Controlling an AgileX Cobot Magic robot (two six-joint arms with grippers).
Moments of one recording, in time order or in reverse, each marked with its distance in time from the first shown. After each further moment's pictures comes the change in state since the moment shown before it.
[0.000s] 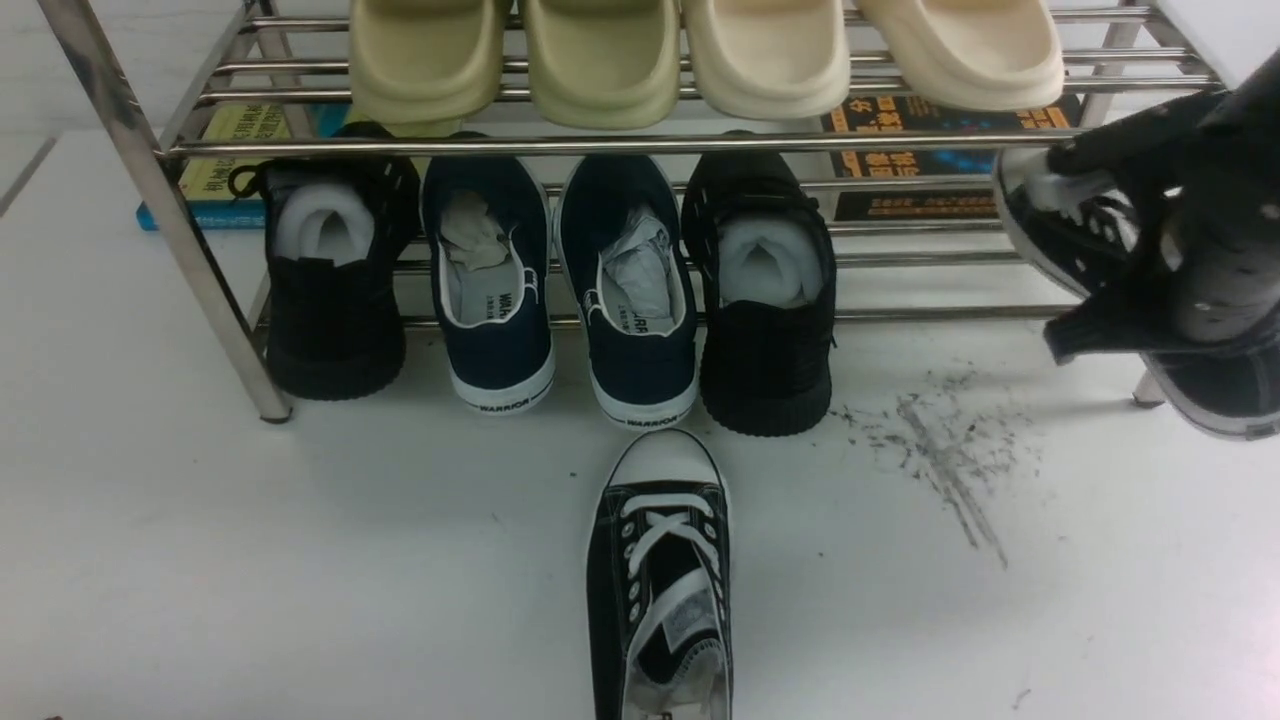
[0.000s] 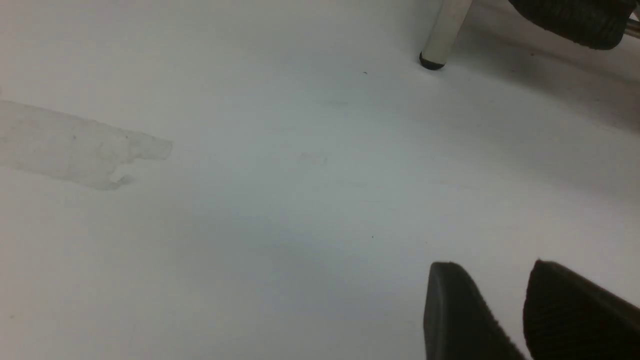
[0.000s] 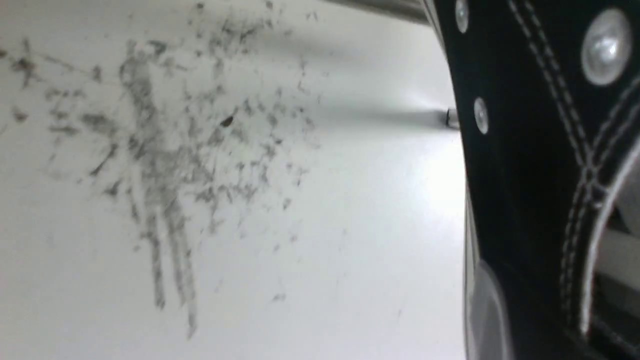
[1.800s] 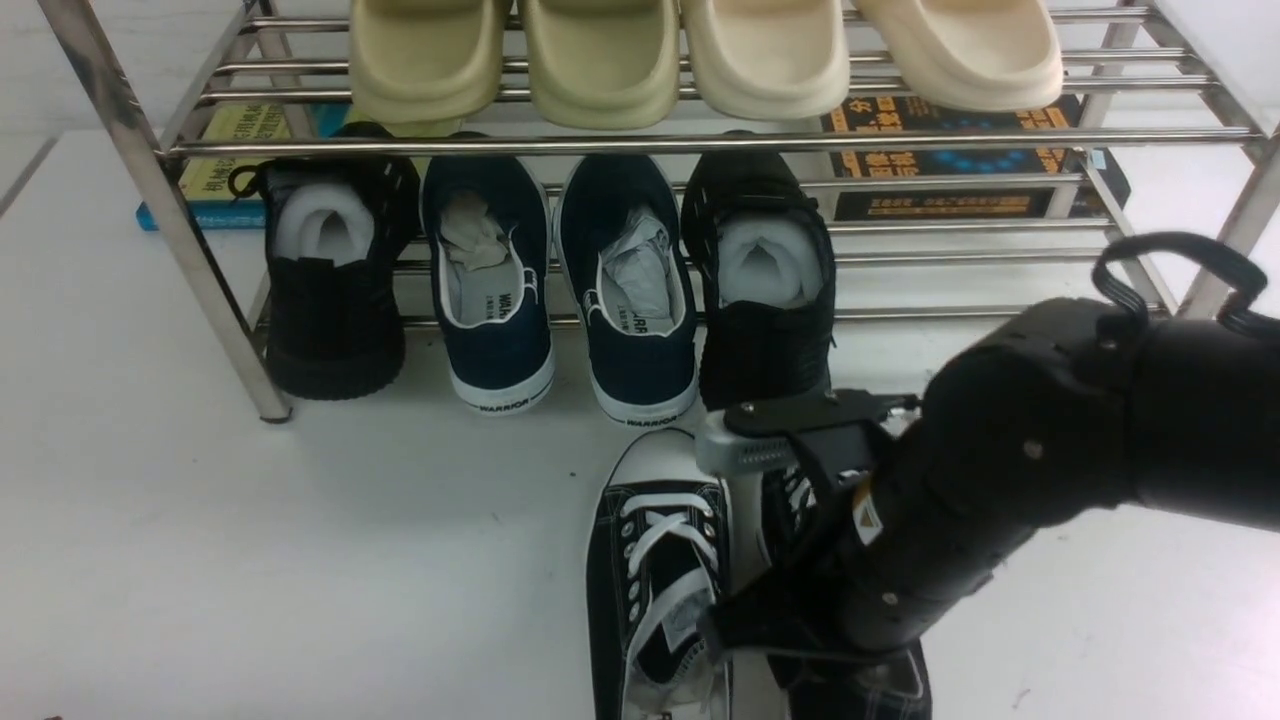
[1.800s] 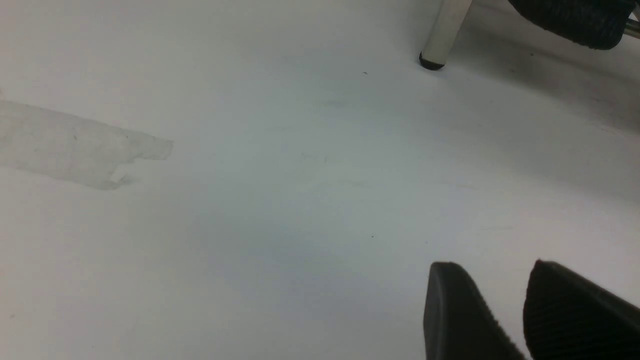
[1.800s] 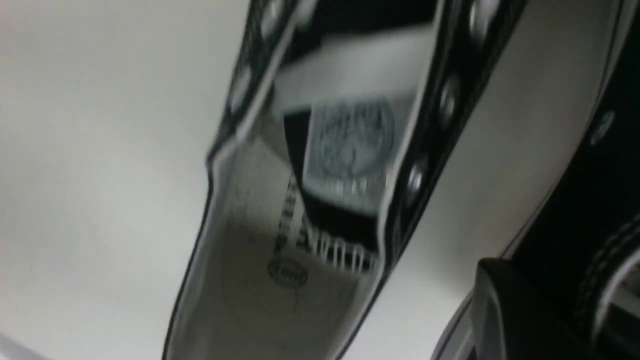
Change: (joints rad) right arm 0.434 0.068 0.158 0.648 -0.218 -0.068; left arm 0.000 0.000 0.000 0.000 0.000 0.000
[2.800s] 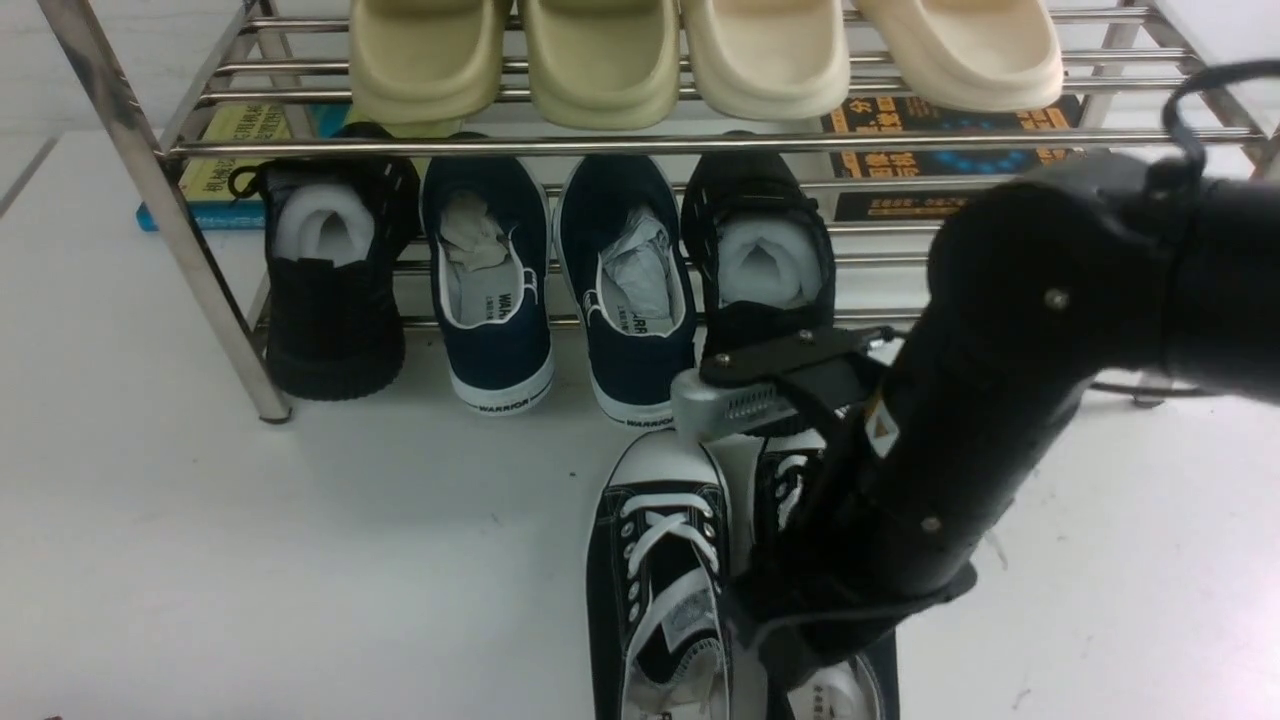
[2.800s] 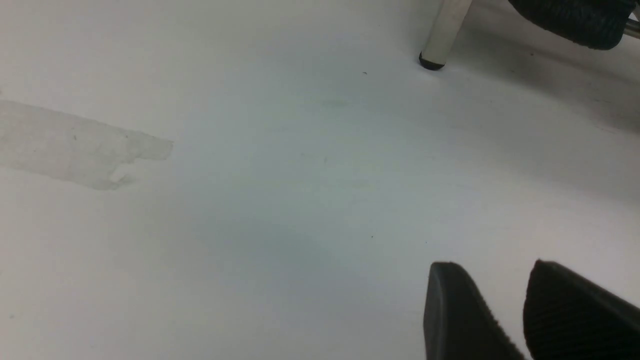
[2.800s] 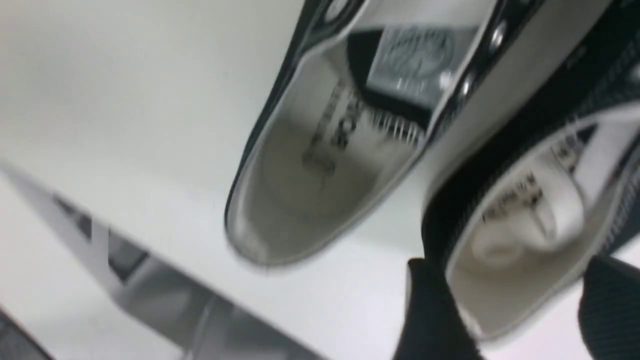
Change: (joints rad) right arm -0.007 -0.043 -0.221 0.044 0.412 -0.194; left arm 0.000 0.000 0.000 0.000 0.000 0.000
